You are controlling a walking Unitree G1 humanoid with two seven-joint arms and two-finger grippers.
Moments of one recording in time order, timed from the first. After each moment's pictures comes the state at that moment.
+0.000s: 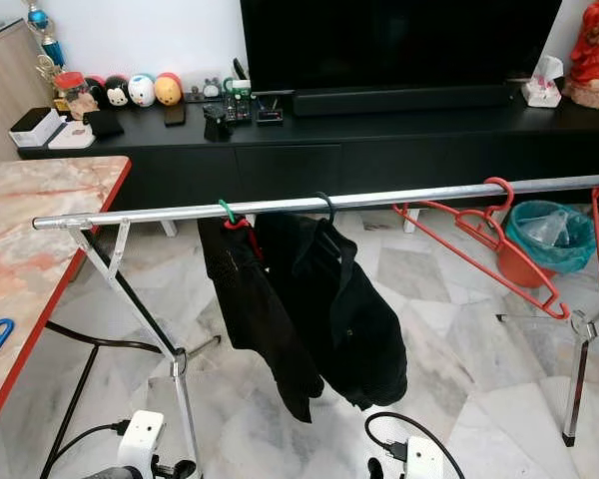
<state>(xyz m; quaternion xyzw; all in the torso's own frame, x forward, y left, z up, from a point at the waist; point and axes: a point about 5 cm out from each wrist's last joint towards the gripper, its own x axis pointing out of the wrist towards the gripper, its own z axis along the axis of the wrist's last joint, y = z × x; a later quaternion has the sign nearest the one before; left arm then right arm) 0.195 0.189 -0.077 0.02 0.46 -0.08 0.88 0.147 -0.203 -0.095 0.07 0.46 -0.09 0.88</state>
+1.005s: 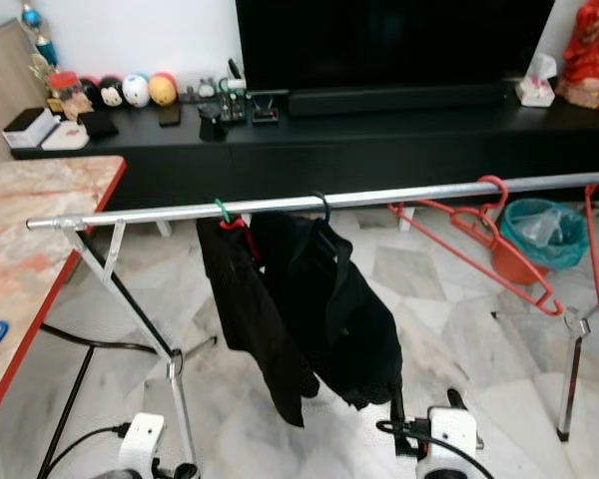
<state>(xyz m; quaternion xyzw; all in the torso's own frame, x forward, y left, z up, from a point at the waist) 0.192 0.189 -0.078 0.02 0.47 -0.09 0.88 0.185 -0.214 0.004 -0.04 0.07 -0.04 1.00</state>
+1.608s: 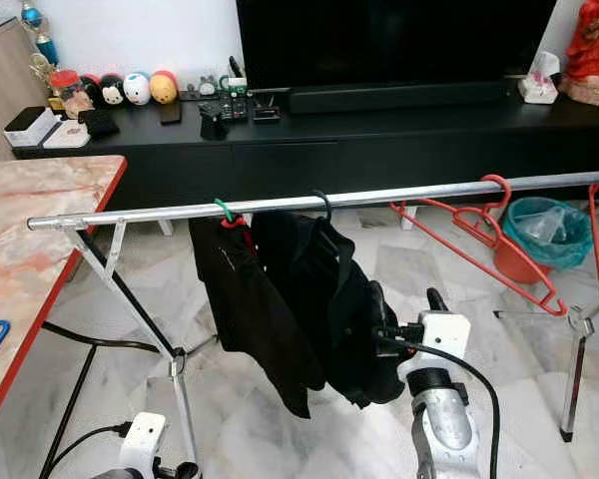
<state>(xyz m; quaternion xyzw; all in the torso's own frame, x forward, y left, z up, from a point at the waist) 0.192 0.188 -0.078 0.02 0.46 -0.08 0.88 0.246 -0.200 0.052 0.00 0.00 0.01 1.00</state>
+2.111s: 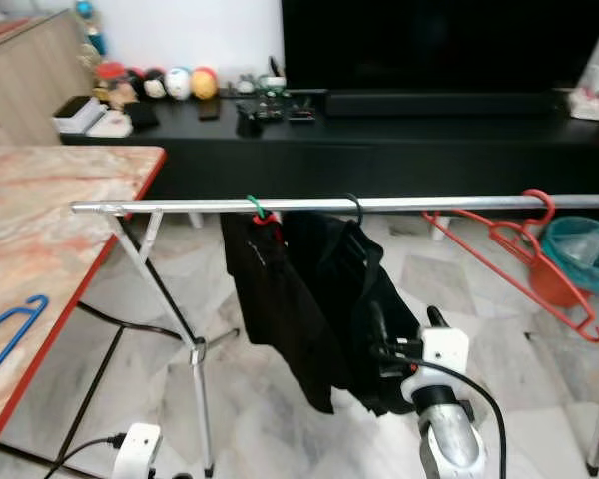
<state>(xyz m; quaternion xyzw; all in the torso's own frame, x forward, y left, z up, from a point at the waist) 0.172 0.192 -0.088 0.02 0.48 -0.06 0.87 0.241 -0.202 0.047 -0.01 0.03 0.02 1.00</state>
